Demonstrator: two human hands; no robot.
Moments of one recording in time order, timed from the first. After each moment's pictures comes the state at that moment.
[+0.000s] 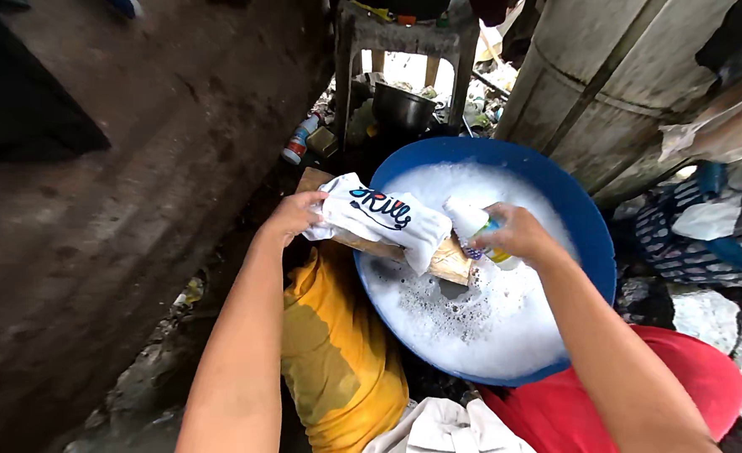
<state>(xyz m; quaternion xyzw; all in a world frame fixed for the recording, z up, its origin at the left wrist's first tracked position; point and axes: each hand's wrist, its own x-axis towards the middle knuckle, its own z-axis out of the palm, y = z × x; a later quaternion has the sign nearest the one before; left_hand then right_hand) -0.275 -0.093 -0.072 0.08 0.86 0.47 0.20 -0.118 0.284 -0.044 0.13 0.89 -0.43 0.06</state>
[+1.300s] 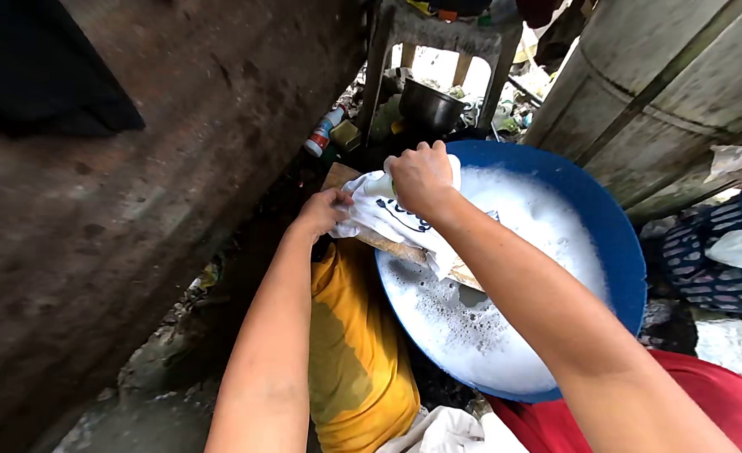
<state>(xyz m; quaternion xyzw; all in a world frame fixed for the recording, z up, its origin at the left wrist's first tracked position) -0.279 -0.098 -0.085 0.08 0.85 0.49 0.18 -0.234 0.094 0.023 -0.09 0.99 0.05 0.05</state>
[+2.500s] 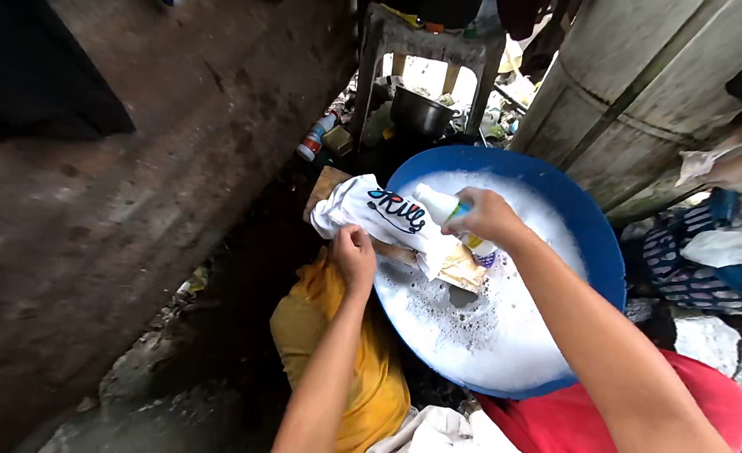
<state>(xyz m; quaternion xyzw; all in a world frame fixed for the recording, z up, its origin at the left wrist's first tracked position) -0.176 -0.017 -0.139 -0.01 0.86 0.48 -0.17 -0.177 0.227 -0.030 0.05 0.93 -0.36 0.06</state>
